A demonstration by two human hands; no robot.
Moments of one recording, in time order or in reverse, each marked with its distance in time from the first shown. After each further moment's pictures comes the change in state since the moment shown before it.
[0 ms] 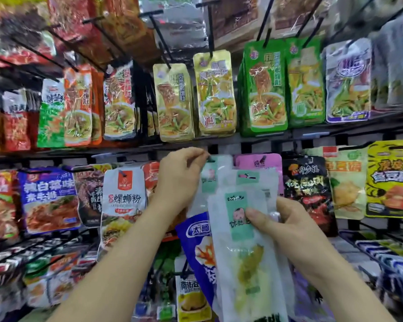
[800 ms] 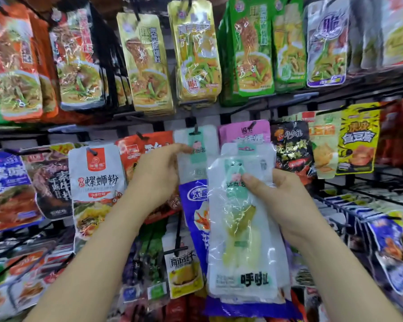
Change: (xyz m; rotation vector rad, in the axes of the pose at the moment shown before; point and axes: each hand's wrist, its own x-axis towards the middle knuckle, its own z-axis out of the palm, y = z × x) left_hand -0.026 -0.027 -0.007 0.100 -0.323 -0.072; right_hand 0.003 0.022 0.011 -0.082 0.355 0.009
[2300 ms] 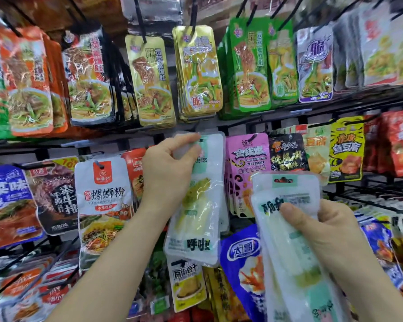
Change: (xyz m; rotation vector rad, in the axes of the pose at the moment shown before) left_hand 0.002 0.027 -0.004 -0.581 0.291 -0.011; right_hand -0.059 -0.022 -0.018 0.036 0.094 -0.045
